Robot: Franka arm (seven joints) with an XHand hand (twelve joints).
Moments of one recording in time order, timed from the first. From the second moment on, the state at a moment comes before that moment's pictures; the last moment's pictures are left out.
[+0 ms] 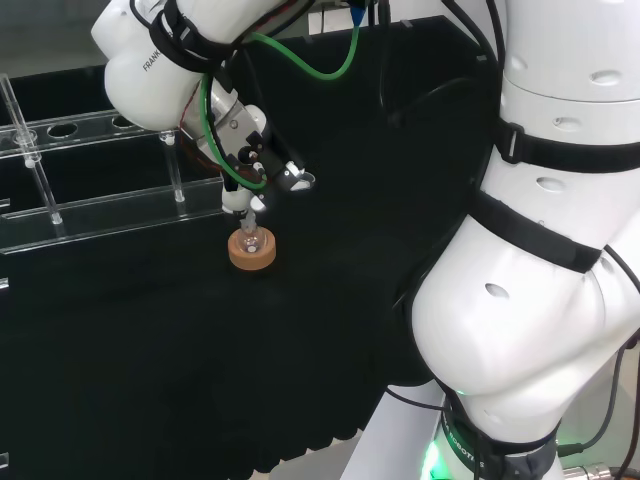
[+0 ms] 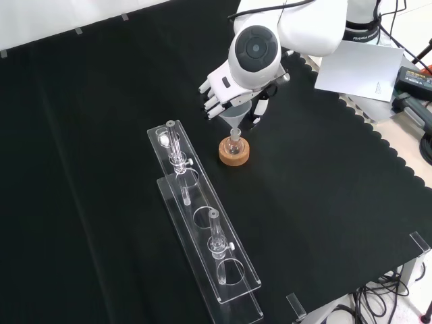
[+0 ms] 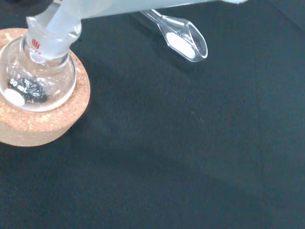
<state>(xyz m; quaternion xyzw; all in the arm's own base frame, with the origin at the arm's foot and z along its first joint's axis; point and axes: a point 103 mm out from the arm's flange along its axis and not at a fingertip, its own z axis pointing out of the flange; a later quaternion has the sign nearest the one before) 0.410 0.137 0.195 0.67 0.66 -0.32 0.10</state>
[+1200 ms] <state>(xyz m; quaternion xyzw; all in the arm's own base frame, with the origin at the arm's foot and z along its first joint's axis) 0.404 0.152 0.188 0.66 0.67 -0.32 0.11</state>
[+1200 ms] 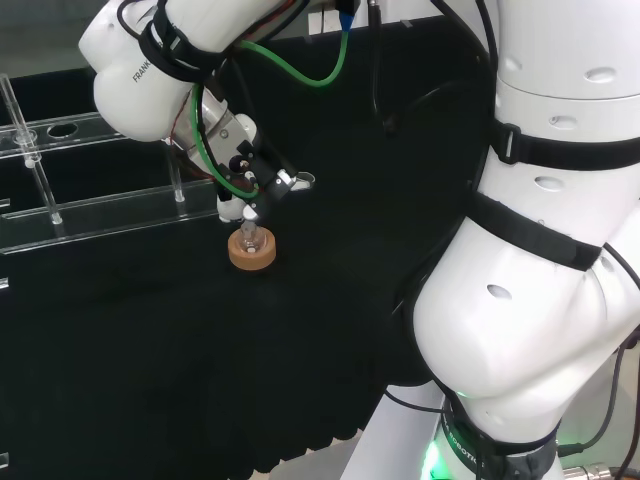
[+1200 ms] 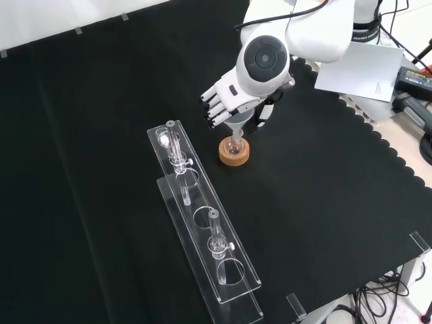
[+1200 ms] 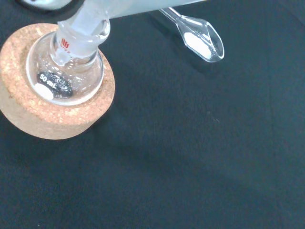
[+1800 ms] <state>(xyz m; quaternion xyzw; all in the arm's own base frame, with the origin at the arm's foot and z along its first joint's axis) 0.404 0.148 0.190 0.66 0.67 -0.33 0.10</state>
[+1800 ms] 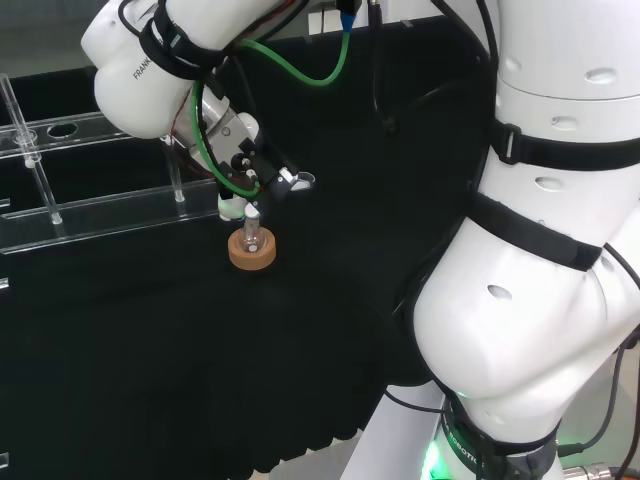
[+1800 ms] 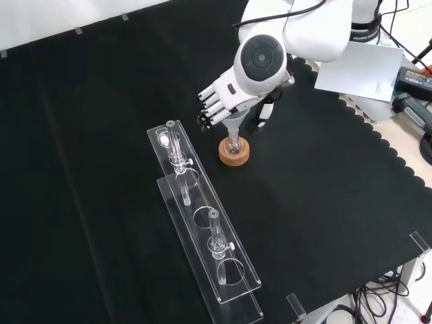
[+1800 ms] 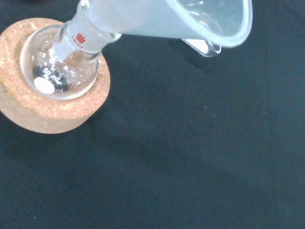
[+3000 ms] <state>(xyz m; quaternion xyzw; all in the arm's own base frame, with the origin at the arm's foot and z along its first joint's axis) 0.400 0.153 0.235 0.66 0.70 -0.26 0.11</state>
